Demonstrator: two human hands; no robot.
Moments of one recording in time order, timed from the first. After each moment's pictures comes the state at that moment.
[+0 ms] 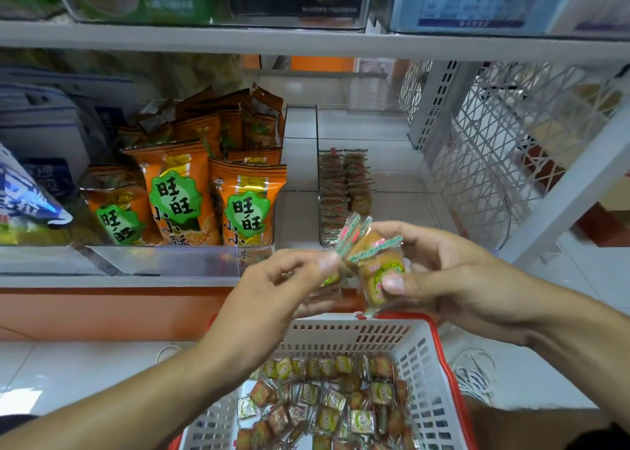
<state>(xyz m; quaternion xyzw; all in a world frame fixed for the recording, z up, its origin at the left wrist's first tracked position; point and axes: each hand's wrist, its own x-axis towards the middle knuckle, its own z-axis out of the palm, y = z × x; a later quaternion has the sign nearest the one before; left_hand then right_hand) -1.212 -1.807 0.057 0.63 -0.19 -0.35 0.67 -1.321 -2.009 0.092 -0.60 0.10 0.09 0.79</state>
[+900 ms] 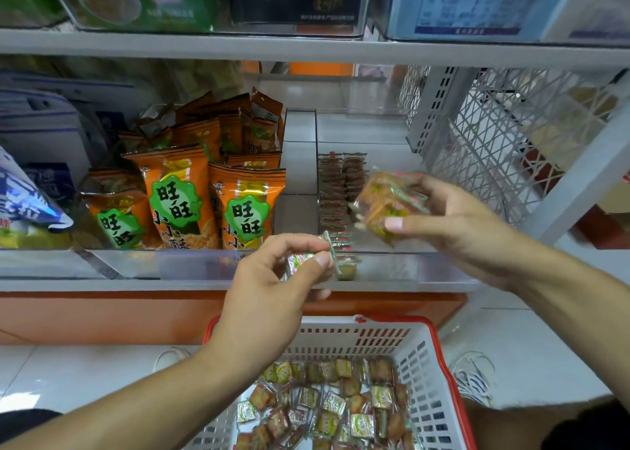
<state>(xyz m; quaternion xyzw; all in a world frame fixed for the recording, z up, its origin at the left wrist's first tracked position) -1.215 -1.815 0.058 0.68 -0.19 -0.22 0.68 -1.289 -2.047 0.098 -0.73 0.12 -0.06 0.67</state>
